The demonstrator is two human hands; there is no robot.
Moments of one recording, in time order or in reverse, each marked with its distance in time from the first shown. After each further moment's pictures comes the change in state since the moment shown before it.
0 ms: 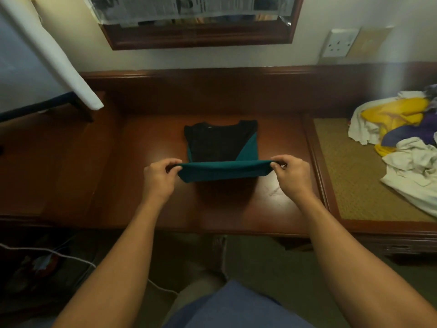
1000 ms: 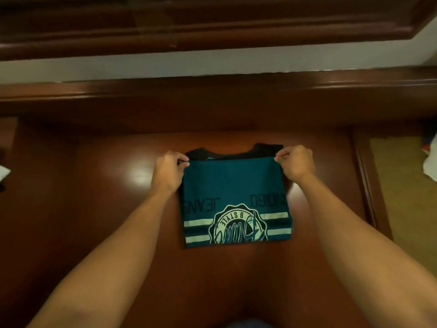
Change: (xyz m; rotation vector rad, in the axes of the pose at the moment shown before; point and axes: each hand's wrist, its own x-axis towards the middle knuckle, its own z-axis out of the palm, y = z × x) left_hand 0.315 -0.088 0.183 0.222 -0.398 -0.109; right_hand 0.317 0.054 0.165 -0.149 -0.274 0.440
